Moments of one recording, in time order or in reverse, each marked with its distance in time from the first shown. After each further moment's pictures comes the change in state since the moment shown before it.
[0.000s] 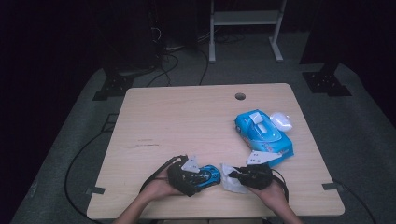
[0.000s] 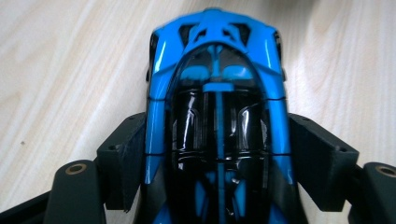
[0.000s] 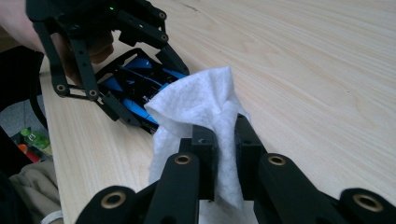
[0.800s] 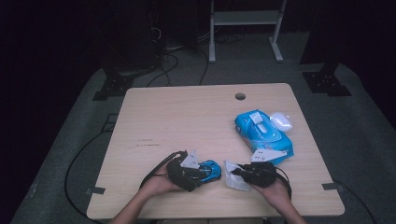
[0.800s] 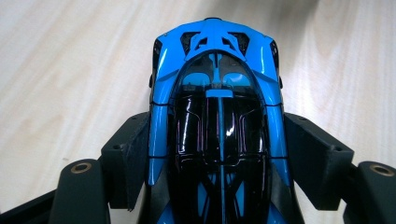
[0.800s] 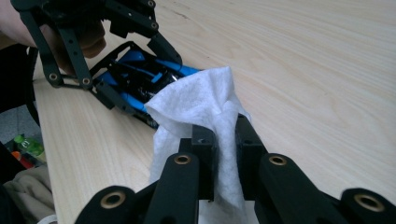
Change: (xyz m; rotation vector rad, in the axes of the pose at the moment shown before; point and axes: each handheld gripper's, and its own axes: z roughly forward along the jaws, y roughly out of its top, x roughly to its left) left arm 0.007 0.012 -0.008 -0.014 0.046 0.025; right arm -0.007 0.002 -0.010 -0.018 -0.024 0.013
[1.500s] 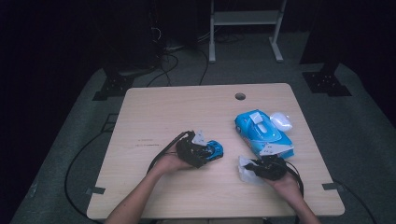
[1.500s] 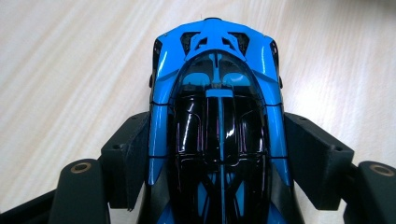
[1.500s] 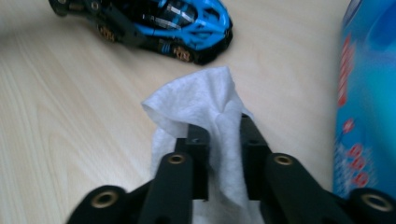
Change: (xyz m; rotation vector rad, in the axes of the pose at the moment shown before) left arm 0.059 0.023 0.039 0.048 0.070 -0.049; right arm -0.044 -0.014 -0.008 0.111 -0.112 0.027
